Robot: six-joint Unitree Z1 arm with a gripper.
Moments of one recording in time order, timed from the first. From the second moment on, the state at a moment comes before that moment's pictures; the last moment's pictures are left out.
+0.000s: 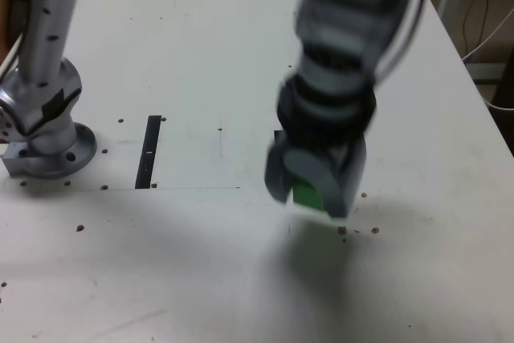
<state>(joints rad) -0.46 2.07 -1.72 1.33 0.10 -0.02</state>
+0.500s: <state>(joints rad) -0.24 1.85 -1.78 1.47 0.17 0.02</state>
